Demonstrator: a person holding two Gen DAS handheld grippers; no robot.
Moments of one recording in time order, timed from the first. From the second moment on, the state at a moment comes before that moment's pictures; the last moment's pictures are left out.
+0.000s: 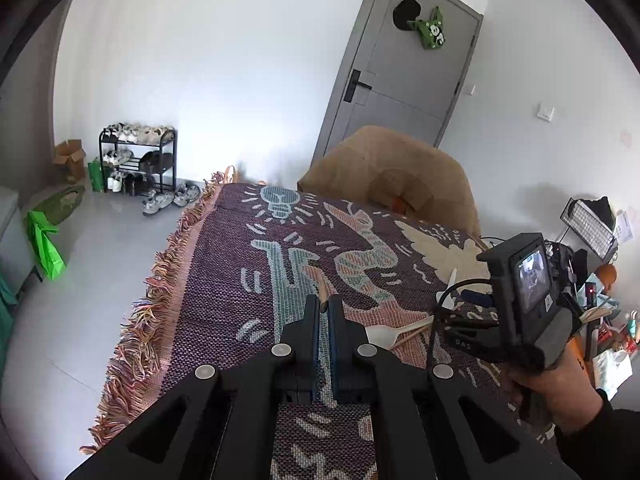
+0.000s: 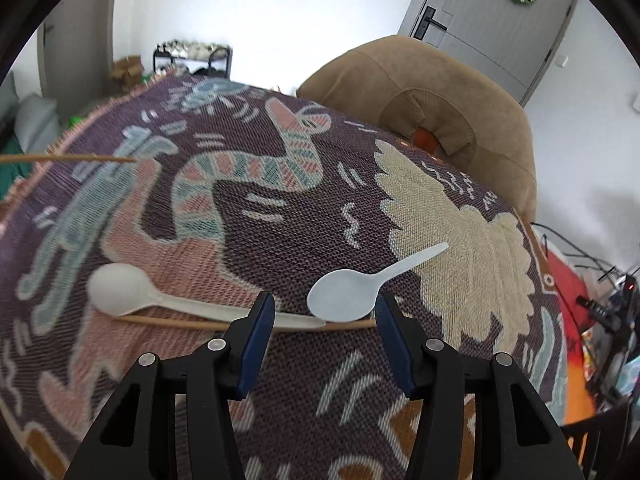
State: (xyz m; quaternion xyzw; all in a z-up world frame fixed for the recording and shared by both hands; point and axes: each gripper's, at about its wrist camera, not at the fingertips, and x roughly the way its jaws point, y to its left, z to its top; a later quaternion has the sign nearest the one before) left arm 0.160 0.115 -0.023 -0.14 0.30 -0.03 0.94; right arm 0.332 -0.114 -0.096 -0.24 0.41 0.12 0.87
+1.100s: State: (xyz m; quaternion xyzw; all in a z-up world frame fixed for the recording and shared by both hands) left arm 0.134 0.051 0.028 -0.11 0.26 -0.07 0.96; right arm 0.236 -0.214 0.030 -0.03 0.35 0.23 0.91
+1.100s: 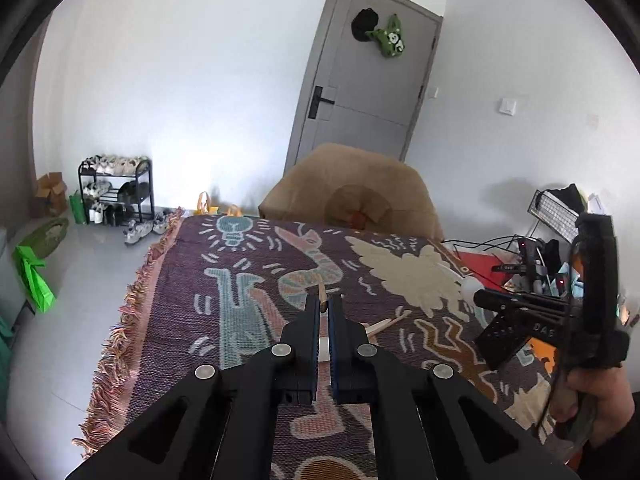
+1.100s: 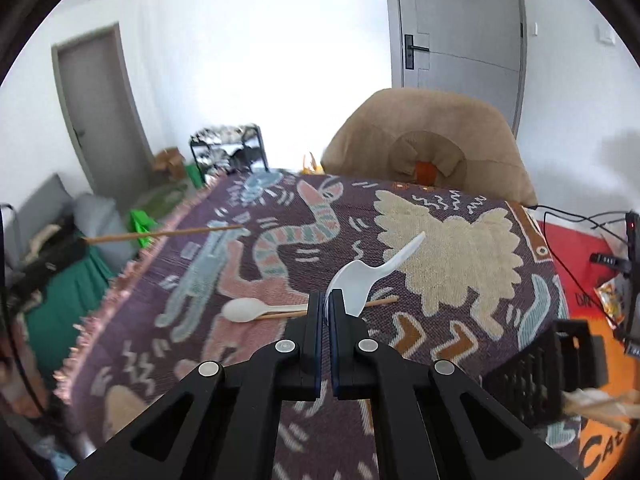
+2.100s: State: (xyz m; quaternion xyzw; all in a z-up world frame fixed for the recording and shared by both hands) left arm 0.127 -0.070 0.103 -0.06 0.22 -0.21 0.95; right arm 0.170 -0.372 0.127 0.17 0.35 0.25 0.89
